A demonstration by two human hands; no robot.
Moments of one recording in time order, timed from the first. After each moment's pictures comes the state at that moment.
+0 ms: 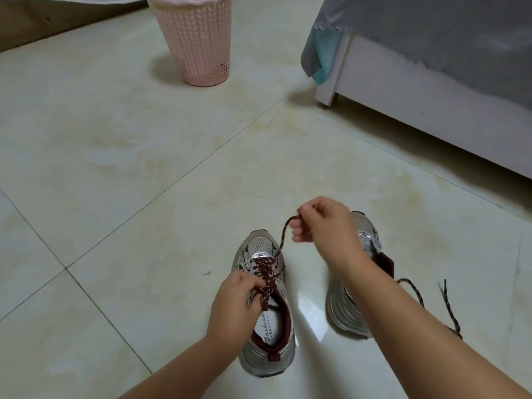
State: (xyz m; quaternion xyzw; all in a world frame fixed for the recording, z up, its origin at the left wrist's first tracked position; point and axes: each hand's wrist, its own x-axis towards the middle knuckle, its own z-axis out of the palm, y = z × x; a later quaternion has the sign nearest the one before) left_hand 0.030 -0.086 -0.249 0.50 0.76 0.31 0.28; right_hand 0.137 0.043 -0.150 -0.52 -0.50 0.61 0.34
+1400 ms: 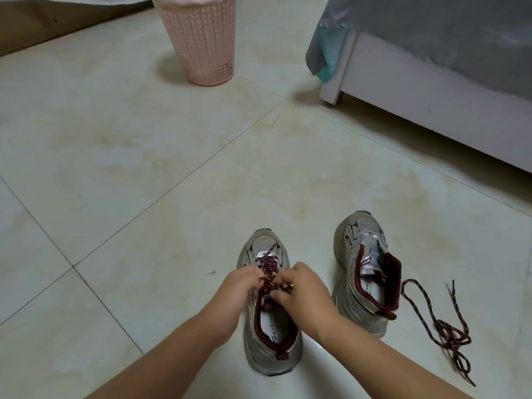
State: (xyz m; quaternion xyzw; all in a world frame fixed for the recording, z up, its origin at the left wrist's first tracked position) left_hand 0.019 -0.069 -0.209 0.21 0.65 0.42 0.59; right_hand 0.144 -0.021 -0.227 -0.52 -0.75 0.41 0.04
